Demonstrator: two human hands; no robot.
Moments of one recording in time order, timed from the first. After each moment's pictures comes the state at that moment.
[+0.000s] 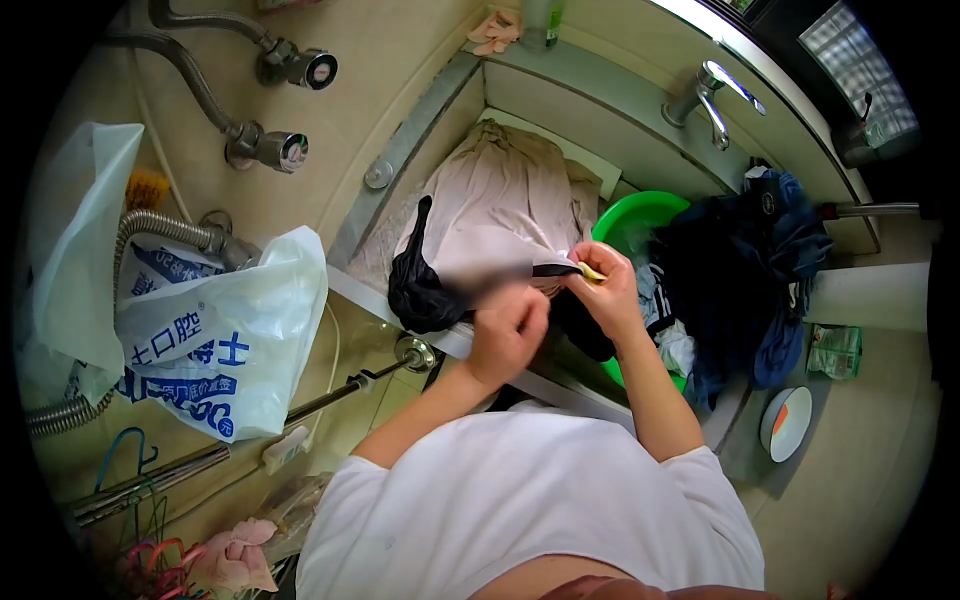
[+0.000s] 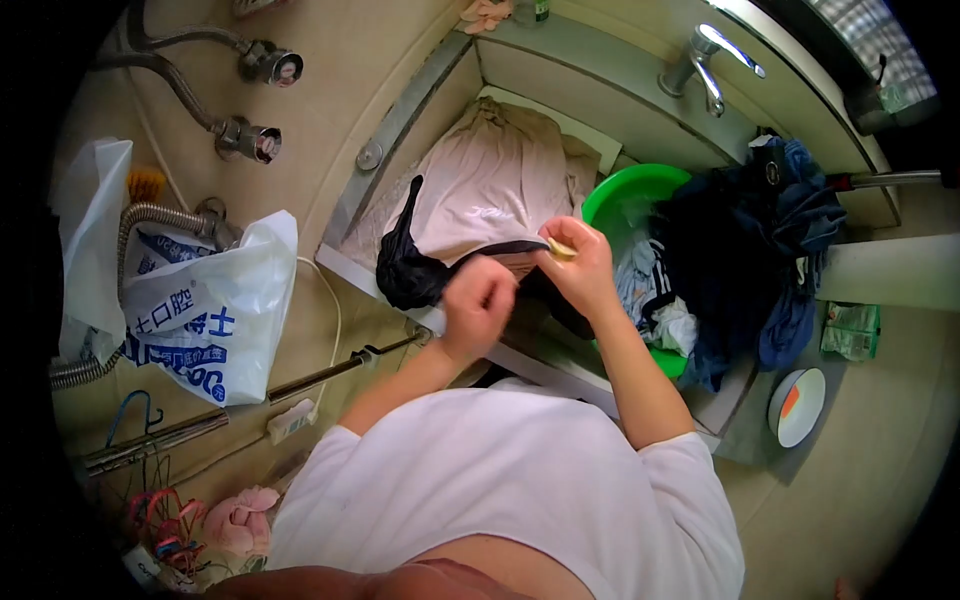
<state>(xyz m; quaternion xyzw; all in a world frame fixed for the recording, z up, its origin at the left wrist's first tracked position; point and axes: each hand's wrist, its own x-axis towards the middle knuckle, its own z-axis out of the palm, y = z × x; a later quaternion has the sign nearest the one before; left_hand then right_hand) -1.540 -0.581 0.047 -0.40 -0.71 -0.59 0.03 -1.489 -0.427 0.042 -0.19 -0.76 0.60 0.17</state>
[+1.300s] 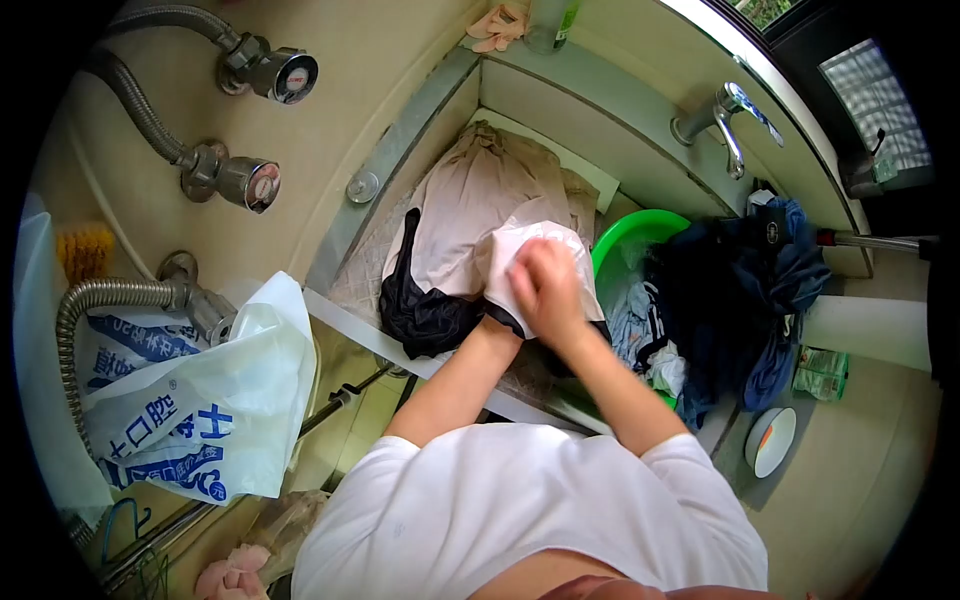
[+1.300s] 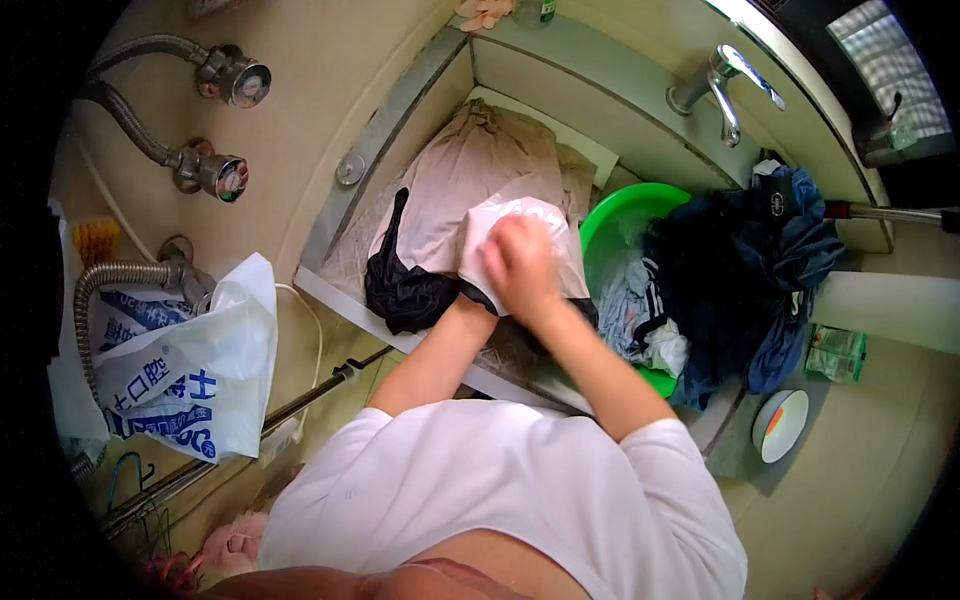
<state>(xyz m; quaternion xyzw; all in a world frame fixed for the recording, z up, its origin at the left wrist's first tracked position) -1.580 -0.455 -0.088 -0.01 0.29 -0.90 -0.34 -1.555 -0.454 0.008 -0.05 -0.89 0.36 0.28</state>
